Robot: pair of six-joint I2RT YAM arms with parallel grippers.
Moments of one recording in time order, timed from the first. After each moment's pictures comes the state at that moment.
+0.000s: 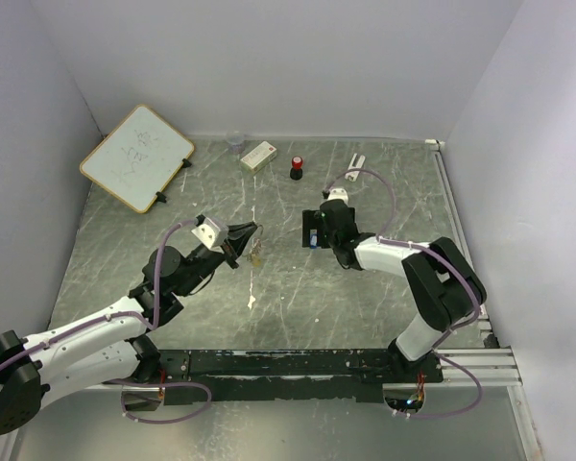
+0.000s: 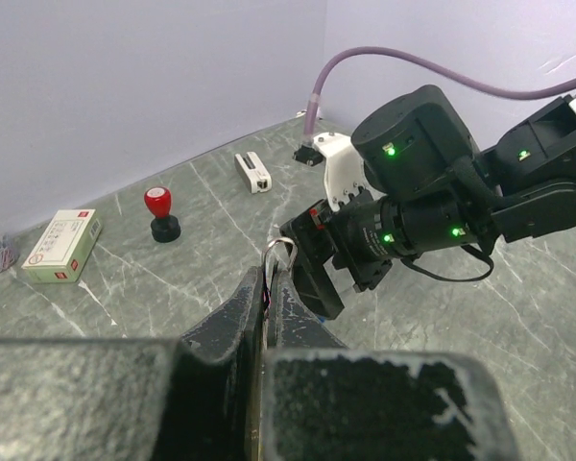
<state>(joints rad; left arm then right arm) -0.83 0.91 0.41 0.69 -0.02 0.00 0.53 1.64 0.76 0.20 0.24 0.31</state>
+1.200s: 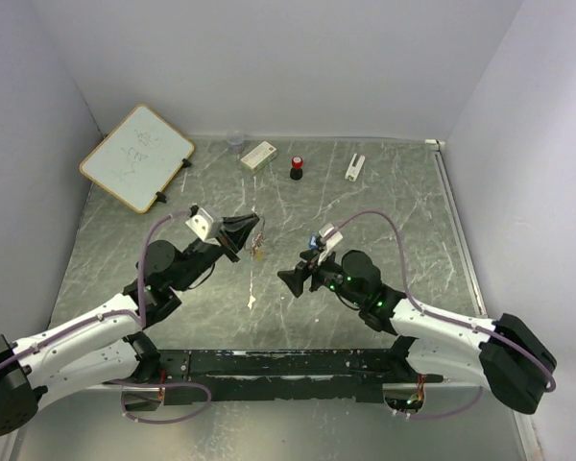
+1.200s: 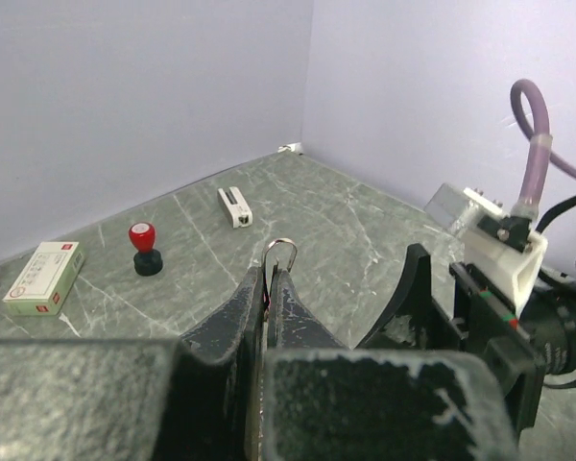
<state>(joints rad) -0.84 0.88 0.51 0.62 -0.02 -0.05 0.84 1.01 0.33 0.50 -0.04 0.21</state>
